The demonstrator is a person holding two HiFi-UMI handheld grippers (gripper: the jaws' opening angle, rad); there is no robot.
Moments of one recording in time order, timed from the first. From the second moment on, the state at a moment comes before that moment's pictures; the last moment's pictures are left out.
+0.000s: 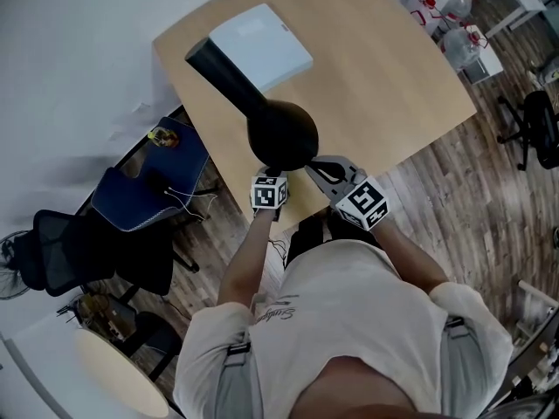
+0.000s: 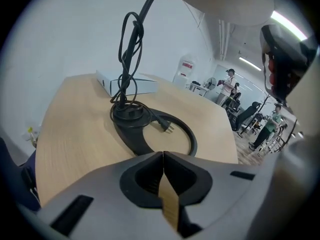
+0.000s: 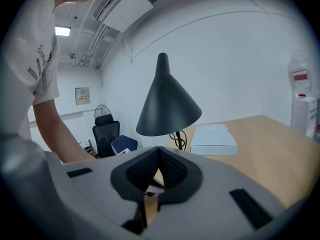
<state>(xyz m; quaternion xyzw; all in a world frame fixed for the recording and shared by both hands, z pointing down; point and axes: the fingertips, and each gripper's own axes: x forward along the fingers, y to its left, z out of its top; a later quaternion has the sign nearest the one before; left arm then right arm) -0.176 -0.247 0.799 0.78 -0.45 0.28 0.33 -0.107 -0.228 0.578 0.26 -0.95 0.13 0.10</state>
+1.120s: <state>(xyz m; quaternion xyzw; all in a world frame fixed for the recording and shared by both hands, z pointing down) -0.172 -0.246 0.807 0.79 -0.40 0.34 0.31 -0.103 -0.233 0.564 0.26 -0.96 0.07 0.07</state>
